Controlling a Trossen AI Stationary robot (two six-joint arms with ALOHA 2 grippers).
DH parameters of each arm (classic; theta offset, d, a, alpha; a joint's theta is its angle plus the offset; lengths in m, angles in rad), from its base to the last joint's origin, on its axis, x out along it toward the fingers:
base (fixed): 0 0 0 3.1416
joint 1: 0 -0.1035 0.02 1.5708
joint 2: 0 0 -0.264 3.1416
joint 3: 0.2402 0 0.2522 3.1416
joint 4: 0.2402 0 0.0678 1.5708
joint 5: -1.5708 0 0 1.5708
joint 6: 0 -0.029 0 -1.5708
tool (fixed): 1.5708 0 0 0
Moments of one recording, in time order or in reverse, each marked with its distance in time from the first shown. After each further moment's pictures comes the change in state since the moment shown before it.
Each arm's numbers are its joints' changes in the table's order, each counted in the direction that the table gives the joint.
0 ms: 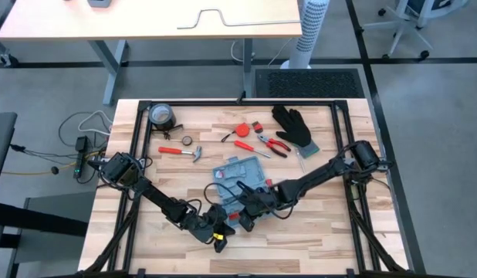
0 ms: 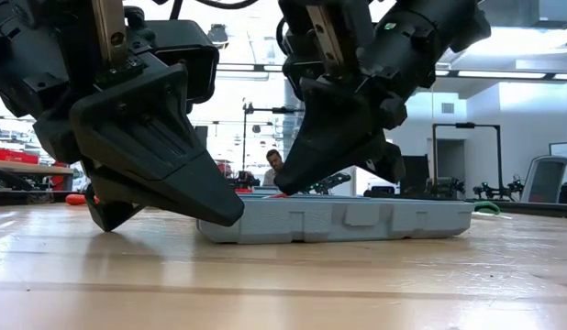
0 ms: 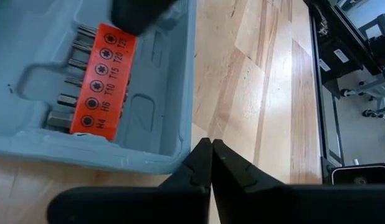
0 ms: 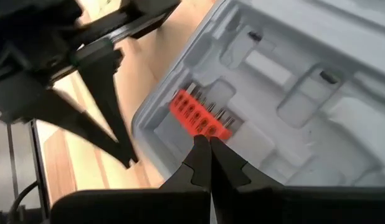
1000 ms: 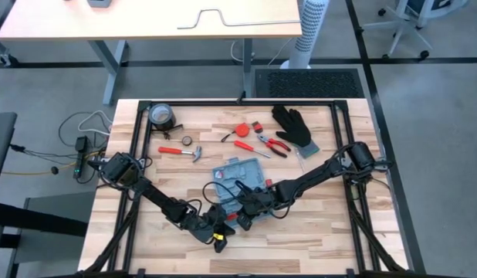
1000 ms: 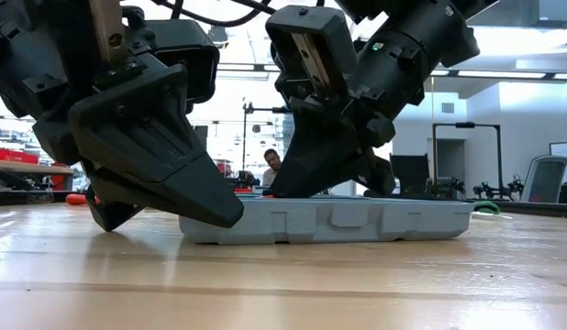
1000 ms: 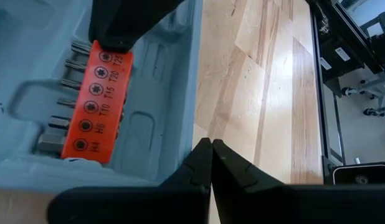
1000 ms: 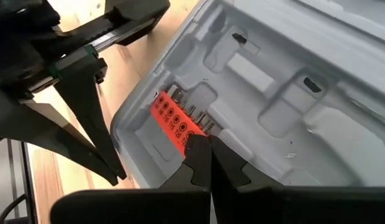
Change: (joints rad) left arm -0.001 -0.001 0.000 0.016 -0.002 -0.001; right arm 0.002 0.049 0.003 -0.039 0.004 -0.001
